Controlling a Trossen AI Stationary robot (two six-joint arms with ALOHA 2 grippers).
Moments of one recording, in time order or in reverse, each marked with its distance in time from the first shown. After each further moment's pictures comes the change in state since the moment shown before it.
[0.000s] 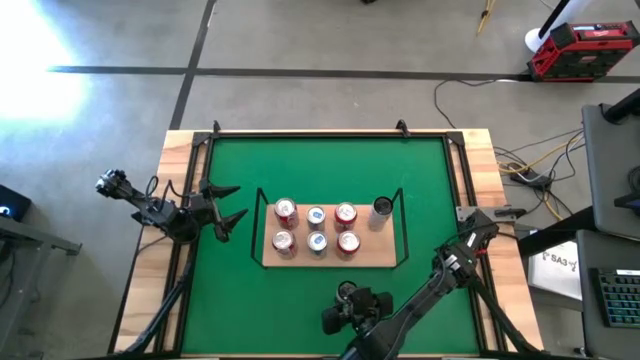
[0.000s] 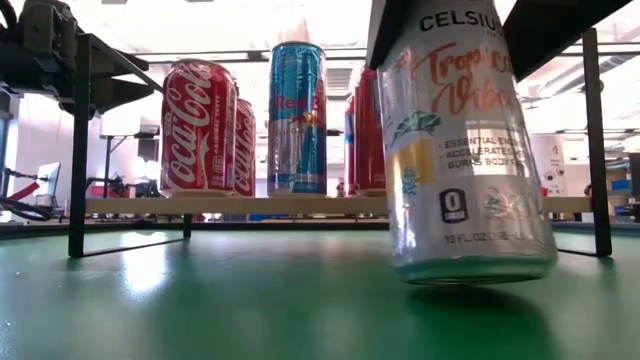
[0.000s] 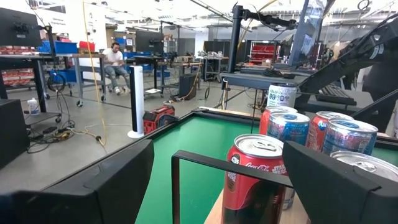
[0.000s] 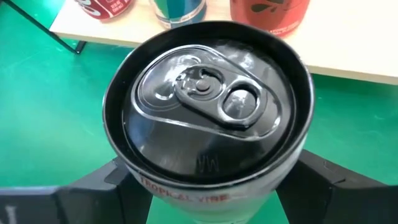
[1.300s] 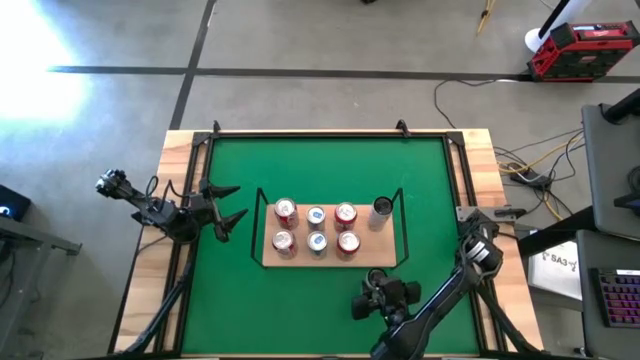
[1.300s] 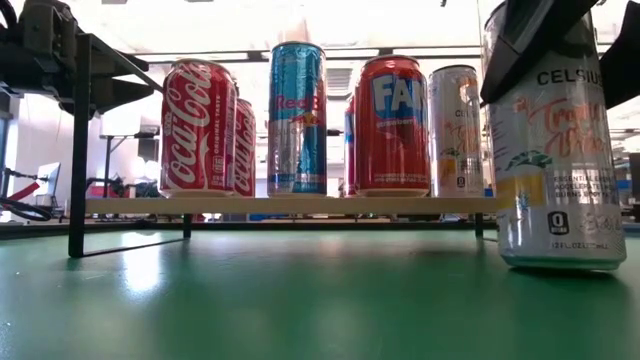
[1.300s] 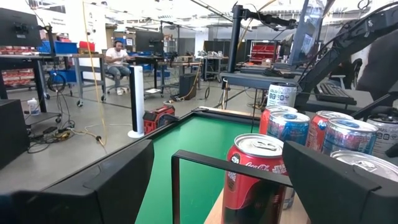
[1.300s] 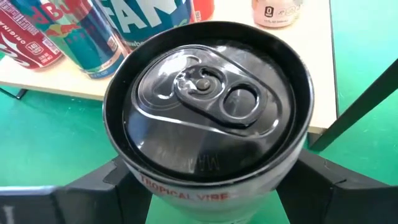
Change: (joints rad) left arm 0.000 0.001 0.000 -0.002 0.000 0.000; right arm 0.077 -0.224 -0.505 -0.004 0.098 0.253
